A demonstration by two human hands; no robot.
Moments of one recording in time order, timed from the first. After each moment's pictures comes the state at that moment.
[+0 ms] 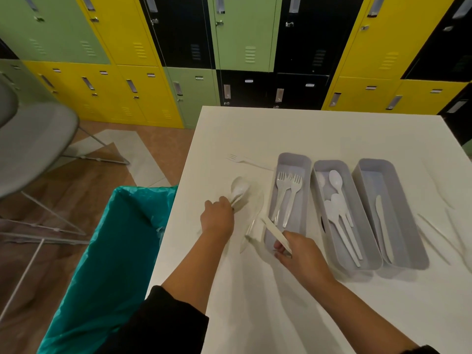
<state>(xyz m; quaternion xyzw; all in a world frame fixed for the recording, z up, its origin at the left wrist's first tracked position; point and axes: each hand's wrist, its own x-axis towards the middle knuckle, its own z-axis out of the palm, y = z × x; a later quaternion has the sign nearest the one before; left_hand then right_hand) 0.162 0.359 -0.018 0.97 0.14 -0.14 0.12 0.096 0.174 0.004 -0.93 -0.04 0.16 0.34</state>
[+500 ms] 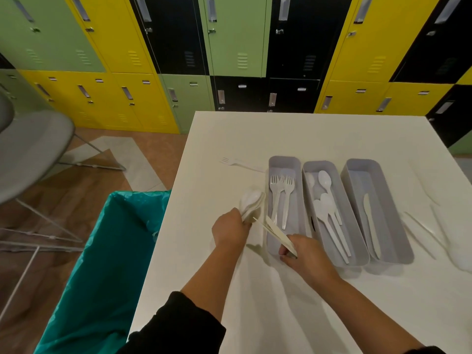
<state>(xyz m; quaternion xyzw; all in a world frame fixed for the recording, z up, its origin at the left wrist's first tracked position) 0.143 0.317 -0.023 0.97 0.14 -0.13 0.18 0.094 0.149 0.011 -0.93 -0.03 0.19 0.32</state>
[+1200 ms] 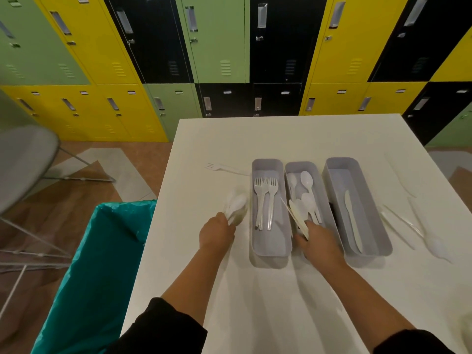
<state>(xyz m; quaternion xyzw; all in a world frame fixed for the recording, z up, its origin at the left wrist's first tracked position) 0.143 0.317 -0.017 0.97 0.09 -0.16 0.18 0.111 0.107 0.010 -0.94 0.12 0.14 0.29</state>
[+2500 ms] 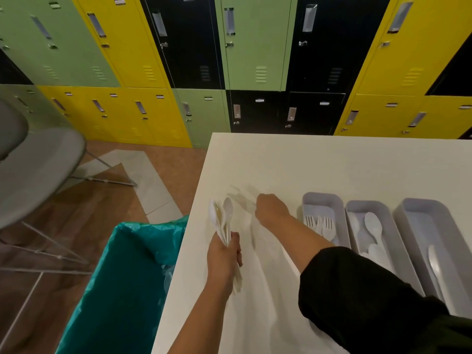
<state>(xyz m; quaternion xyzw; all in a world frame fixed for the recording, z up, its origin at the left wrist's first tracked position) 0.192 0.380 -0.024 0.70 0.32 -0.02 0.64 0.308 0.291 -0.010 -0.95 -0.06 0.24 0.17</state>
